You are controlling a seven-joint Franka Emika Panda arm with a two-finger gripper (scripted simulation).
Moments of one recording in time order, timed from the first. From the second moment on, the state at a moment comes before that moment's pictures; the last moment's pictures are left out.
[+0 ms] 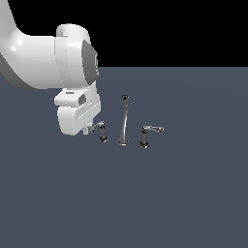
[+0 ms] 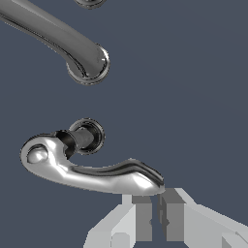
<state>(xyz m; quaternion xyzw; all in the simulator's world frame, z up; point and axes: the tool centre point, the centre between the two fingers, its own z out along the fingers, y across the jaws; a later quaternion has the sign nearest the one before) -0.021 0.128 0.085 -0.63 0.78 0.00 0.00</state>
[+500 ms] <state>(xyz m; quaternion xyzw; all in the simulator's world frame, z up) -0.025 0.118 0.086 -0.64 0.76 0.01 0.01</state>
